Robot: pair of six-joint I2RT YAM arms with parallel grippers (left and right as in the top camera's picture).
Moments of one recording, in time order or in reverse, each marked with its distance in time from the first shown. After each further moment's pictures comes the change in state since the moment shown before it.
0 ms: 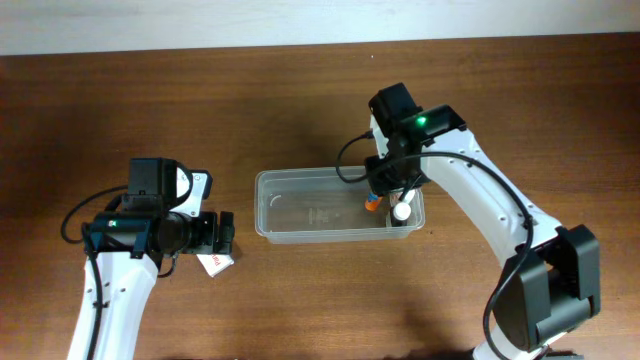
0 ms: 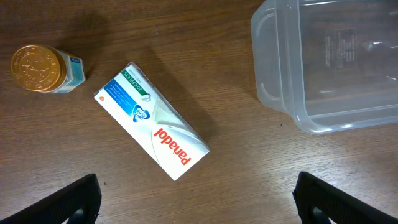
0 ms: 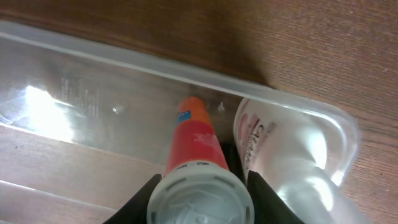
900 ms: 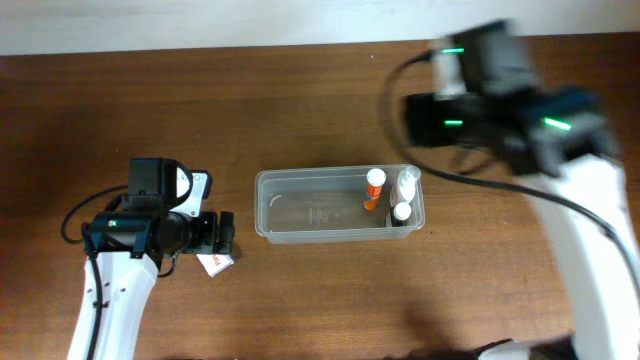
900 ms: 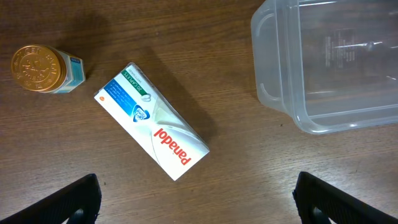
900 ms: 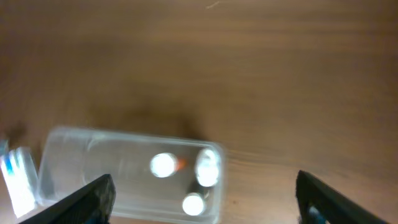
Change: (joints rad) left arm 0.000 0.000 0.000 0.000 0.000 0.000; right arm -0.081 -0.239 0.481 -0.236 0.111 0.042
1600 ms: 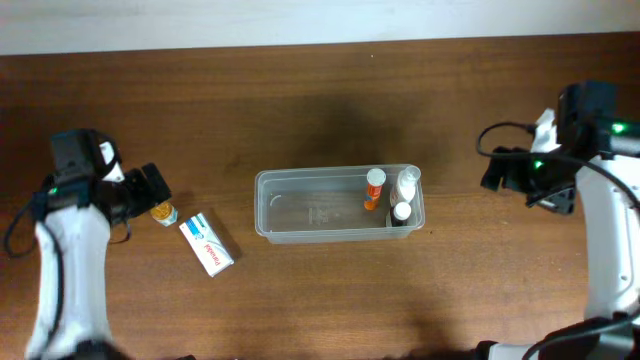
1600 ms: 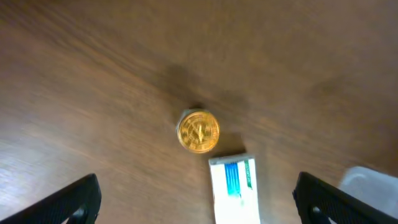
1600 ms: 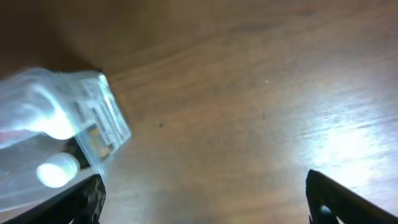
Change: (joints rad) left arm 0.327 0.246 0.140 0.172 -0.093 -0.249; right arm -0.549 -0.042 -0.539 0.011 -0.185 -0.083
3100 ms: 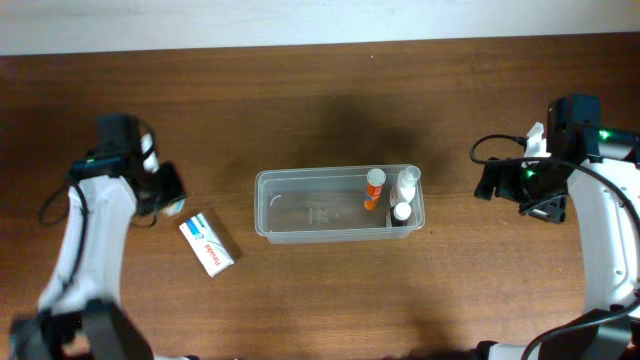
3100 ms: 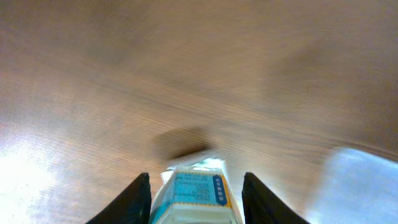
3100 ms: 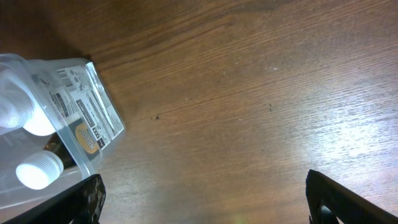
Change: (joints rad) left arm -0.182 0.096 0.075 -0.024 0.003 -0.018; right arm 0.000 0.000 -0.070 0.028 -0.010 0.000
